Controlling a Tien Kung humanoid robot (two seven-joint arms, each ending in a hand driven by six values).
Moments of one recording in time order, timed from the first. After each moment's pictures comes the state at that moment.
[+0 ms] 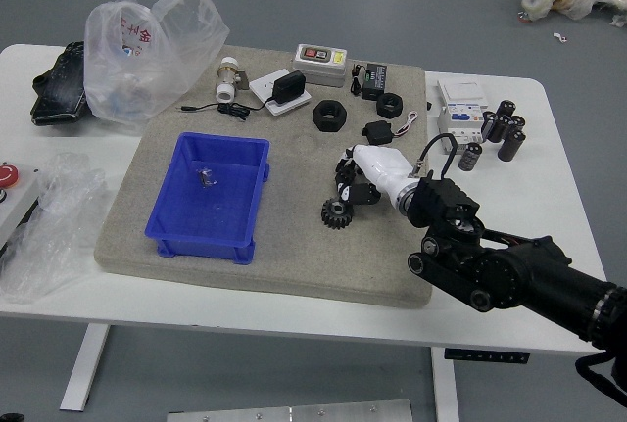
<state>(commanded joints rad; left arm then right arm) -0.18 0.15 -1.00 -0.32 1.09 0.05 0.37 0.74 -0.15 0.44 0.94 -1.72 -0.28 -0.24</state>
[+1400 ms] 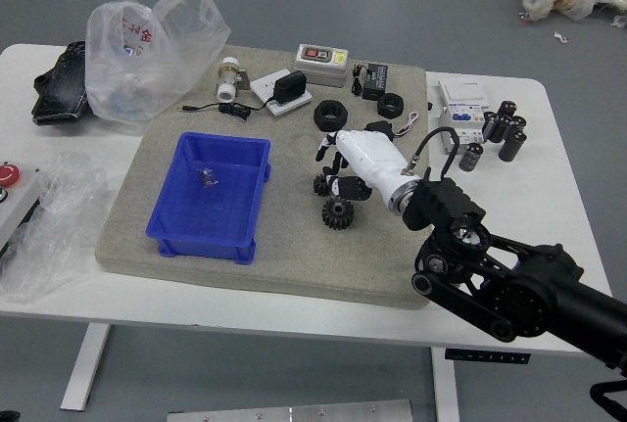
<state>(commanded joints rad) -0.17 0.15 -1.06 -0.34 1.13 0.05 0.42 0.59 -0.25 0.59 1.30 -1.95 -0.19 -0.41</state>
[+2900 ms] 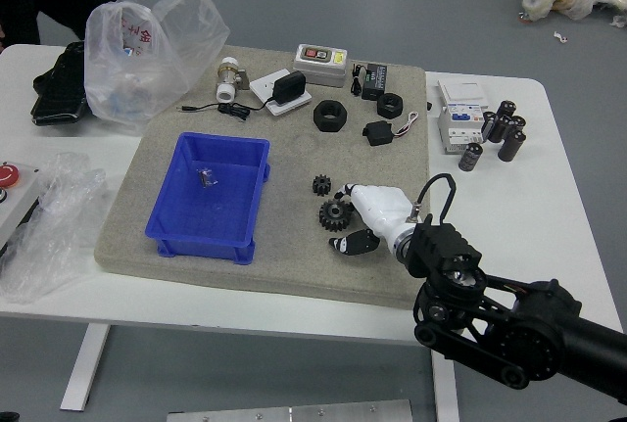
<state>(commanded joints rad) -0.17 0.15 -1.07 -0.34 1.15 0.05 0.43 0.55 -0.25 0.45 1.37 -1.89 -0.18 -0.61</state>
